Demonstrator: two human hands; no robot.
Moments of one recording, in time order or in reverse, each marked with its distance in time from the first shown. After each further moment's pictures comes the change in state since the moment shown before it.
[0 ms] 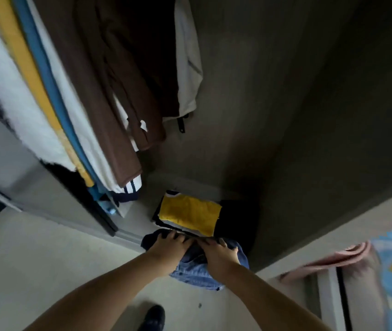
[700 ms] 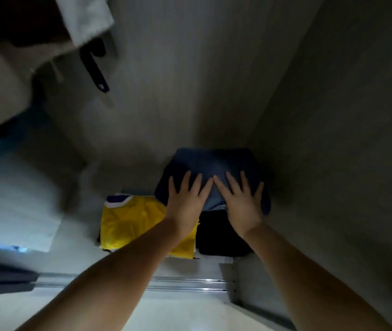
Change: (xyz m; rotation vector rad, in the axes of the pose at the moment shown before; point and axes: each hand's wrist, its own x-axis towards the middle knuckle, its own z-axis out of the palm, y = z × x) left_hand 0.370 -0.005 0.027 0.081 0.562 0.115; right_hand 0.290 0.185 0.035 -0.195 0.425 0.298
